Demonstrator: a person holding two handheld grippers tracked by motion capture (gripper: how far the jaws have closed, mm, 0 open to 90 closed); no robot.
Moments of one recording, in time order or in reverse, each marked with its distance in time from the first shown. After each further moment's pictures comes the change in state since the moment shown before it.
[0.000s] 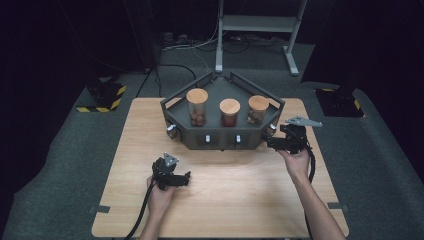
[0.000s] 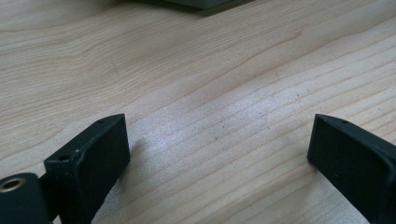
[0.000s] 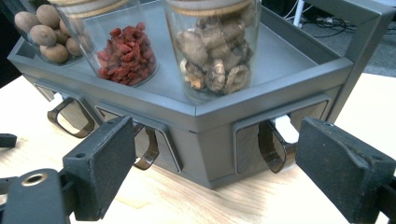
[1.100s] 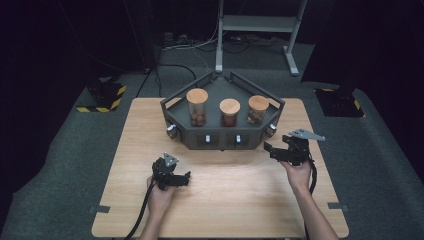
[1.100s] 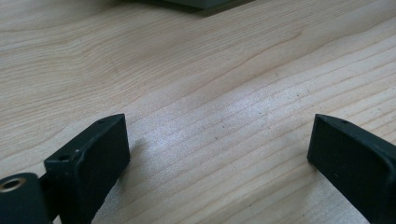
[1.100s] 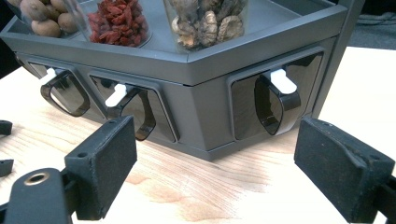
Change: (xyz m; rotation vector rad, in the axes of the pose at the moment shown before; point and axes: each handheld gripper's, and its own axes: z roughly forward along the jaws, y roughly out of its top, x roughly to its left) left arm 0.000 0.000 0.000 0.000 0.000 -0.001; right arm -0.002 -0.036 -0.006 -0.009 -0.011 0.033
